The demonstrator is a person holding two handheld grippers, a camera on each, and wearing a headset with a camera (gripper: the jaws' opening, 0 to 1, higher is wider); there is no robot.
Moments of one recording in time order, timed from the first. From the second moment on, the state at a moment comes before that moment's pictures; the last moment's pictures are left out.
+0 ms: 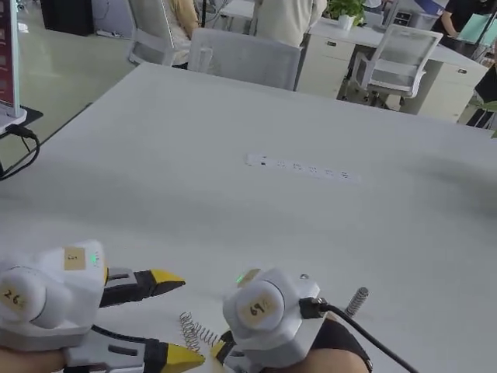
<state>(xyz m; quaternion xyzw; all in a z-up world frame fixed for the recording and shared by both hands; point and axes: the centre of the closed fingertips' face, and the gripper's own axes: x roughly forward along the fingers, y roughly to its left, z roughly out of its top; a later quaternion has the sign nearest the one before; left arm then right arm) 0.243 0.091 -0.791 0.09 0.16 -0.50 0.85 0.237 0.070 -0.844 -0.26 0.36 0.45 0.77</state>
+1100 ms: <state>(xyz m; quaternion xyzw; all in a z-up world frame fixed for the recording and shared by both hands) 0.249 0.088 -0.838 0.14 0.21 -0.49 0.83 0.233 0.070 -0.850 -0.25 0.37 0.45 0.77</state>
